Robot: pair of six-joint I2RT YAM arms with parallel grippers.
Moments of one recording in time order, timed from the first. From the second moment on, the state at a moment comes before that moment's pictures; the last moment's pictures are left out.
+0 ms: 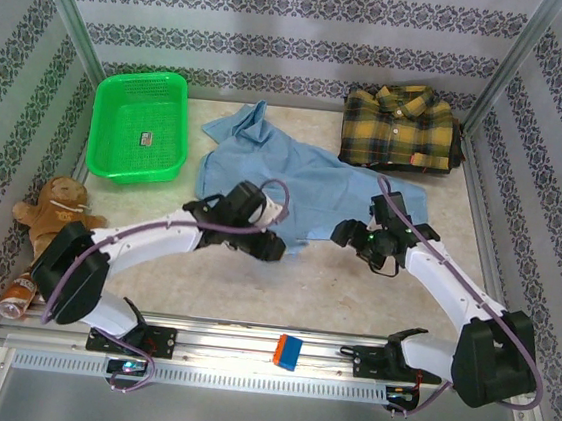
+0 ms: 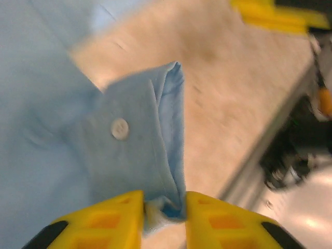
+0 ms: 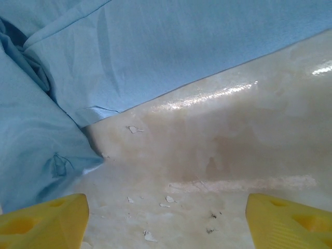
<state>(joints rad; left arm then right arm) -0.75 1.45 0.91 -0.38 0.49 -0.40 0.29 1.20 0.74 -0.65 -0.27 0.73</state>
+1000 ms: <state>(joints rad) -0.25 1.13 0.91 -0.40 0.28 -0.49 0.80 1.56 0.78 -0.51 -0.20 1.29</state>
